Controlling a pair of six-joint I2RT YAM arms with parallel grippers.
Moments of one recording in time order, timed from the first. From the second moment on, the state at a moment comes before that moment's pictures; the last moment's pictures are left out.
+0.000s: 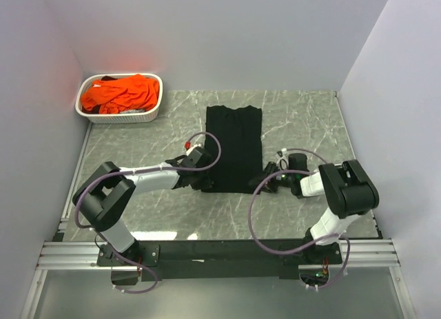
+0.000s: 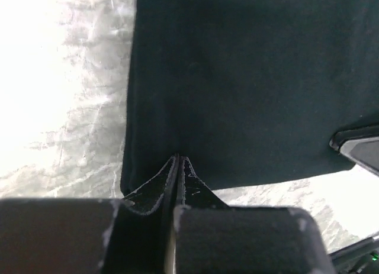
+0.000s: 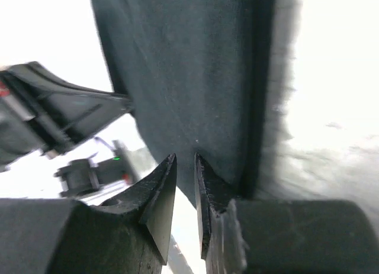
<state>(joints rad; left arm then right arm) -0.76 1.65 0.86 -0.19 -0.07 -0.92 0.18 1.64 0.40 0.48 -0.75 0.80</state>
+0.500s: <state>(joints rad) -0.73 1.44 0.71 -0.21 -0.05 -0.97 0.09 1.50 0.34 0.52 -0.81 0.85</state>
